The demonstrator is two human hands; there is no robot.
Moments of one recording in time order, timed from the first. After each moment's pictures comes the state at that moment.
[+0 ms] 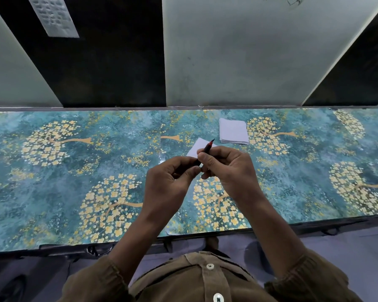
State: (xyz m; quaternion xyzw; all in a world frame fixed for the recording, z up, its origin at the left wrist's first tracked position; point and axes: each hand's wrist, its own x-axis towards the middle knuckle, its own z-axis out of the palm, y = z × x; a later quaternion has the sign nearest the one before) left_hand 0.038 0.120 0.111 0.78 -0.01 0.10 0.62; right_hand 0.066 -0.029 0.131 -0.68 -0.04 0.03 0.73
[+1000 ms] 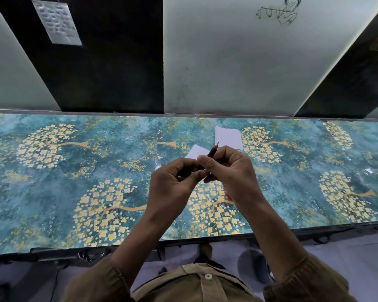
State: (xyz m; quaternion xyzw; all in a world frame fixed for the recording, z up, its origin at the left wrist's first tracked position) left_hand 0.037 0.107 0.123 0.75 -0.04 0.10 0.65; right_hand 0.065 -0.040 0.143 -0.69 -0.04 0.02 0.72
